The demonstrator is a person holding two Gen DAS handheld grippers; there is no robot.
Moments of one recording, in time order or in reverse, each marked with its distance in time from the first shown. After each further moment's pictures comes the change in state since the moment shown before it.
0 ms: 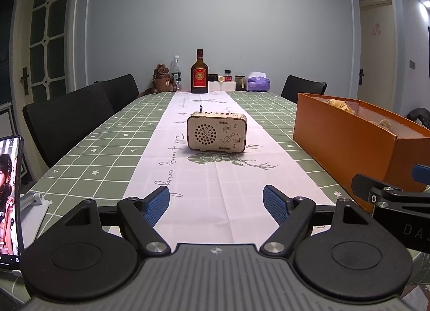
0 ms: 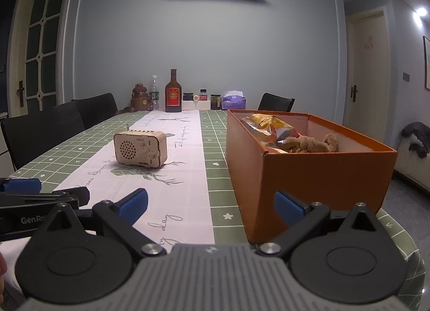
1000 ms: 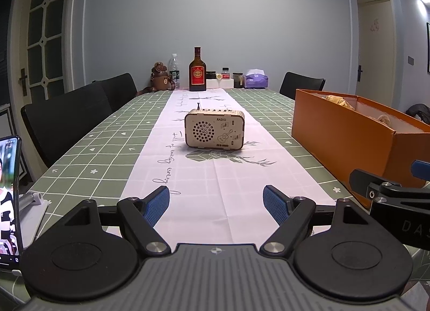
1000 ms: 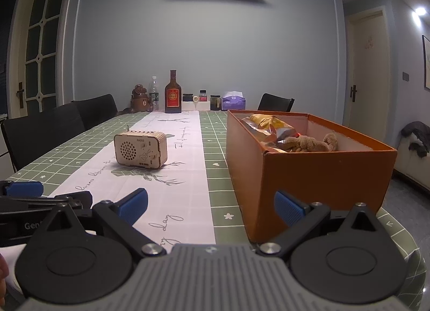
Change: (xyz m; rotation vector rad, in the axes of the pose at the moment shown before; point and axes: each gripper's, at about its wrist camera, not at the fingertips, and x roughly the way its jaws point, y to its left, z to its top) left arm 0.004 -0.004 0.001 0.012 0.009 -0.003; right arm 0.000 -0.002 0.000 0.010 -0.001 0.000
